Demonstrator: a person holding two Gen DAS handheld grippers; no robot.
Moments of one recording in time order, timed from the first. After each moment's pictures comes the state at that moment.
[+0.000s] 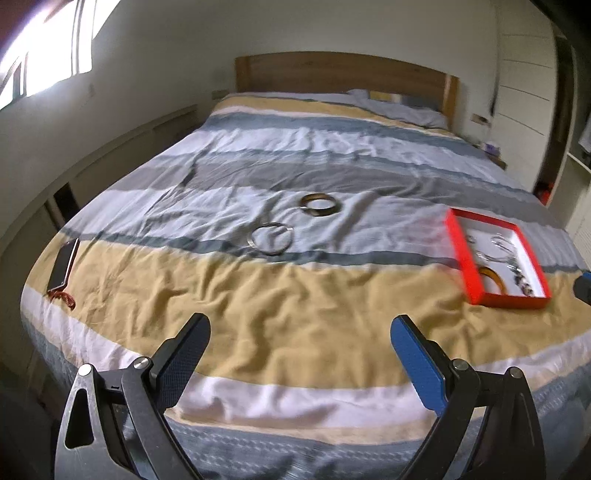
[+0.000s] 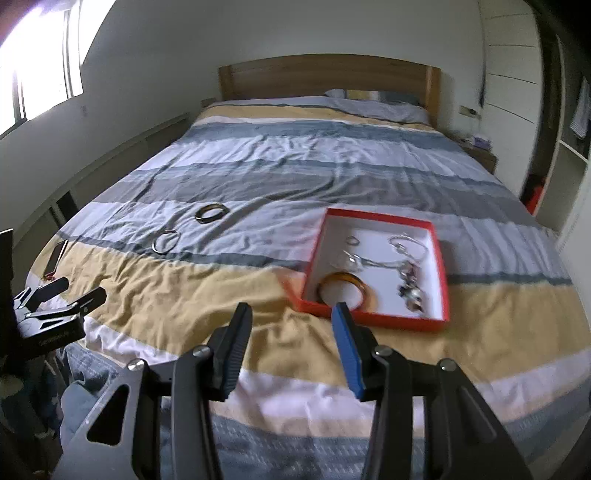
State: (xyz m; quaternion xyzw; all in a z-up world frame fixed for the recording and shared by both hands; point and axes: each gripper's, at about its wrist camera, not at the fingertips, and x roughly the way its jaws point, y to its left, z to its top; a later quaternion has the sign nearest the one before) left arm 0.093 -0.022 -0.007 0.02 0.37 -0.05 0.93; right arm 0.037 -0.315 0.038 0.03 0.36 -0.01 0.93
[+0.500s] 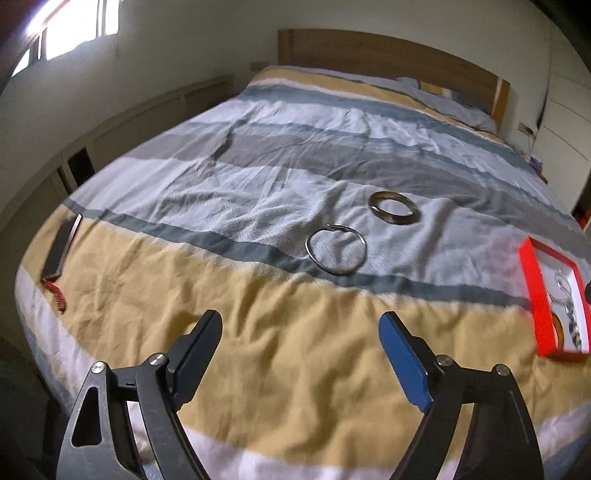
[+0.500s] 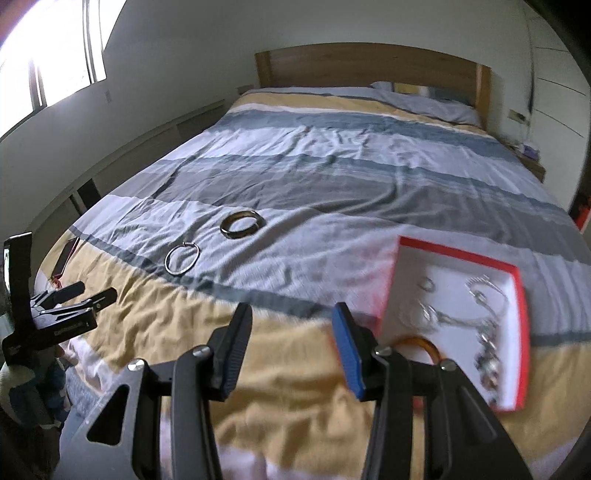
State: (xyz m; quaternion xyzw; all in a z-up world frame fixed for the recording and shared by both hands) left arm 0.201 0.033 -0.050 -0.02 0.42 0.01 0.91; right arm 0.167 -0.282 0.004 0.02 0.38 0.07 0.92
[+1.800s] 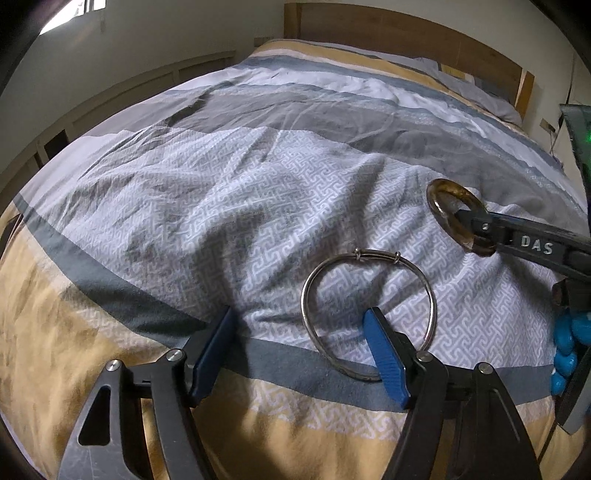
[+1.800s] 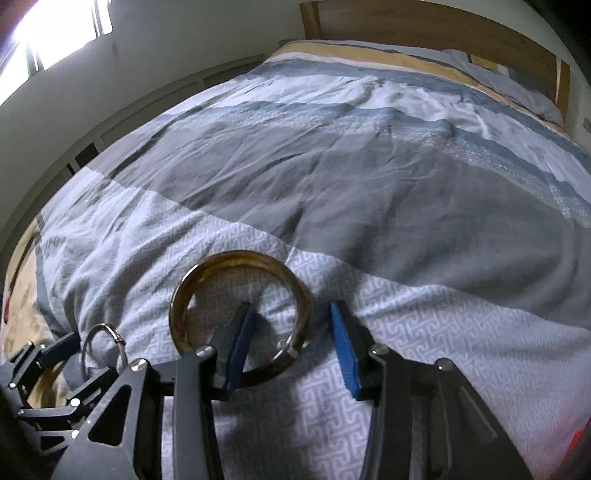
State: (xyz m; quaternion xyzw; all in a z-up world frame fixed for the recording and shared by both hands) left arm 0.329 0.030 -0.144 -0.02 0.44 0.02 0.90; right arm 0.433 -0.189 -0.136 -0.01 0.44 0.16 0.89
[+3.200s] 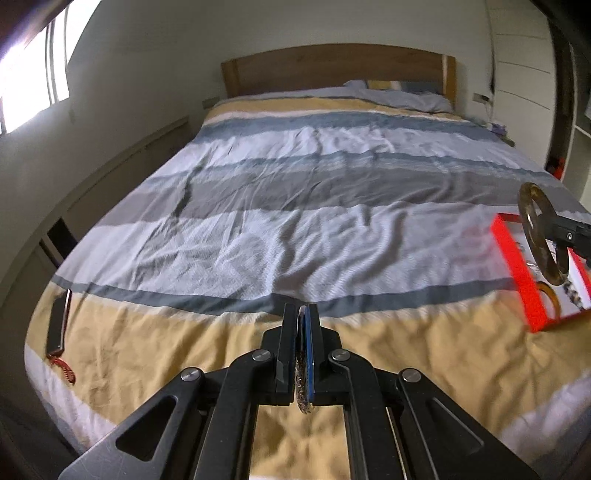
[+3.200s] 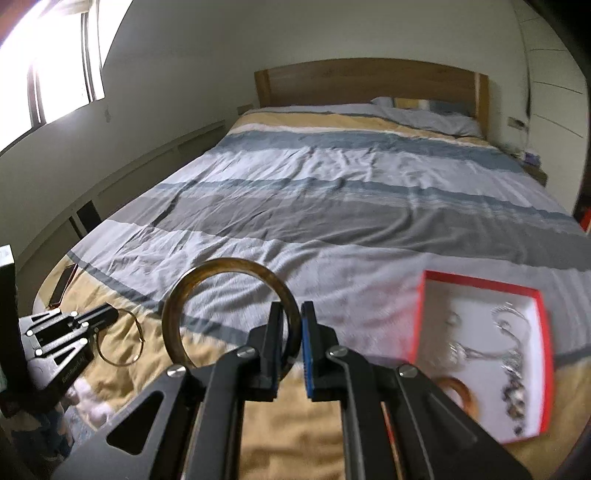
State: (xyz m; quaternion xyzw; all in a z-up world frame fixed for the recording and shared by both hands) left arm 0.190 -0.016 -0.015 0.09 0.37 -0.06 0.92; right arm 0.187 -0.266 0.010 0.04 0.34 0.06 0.94
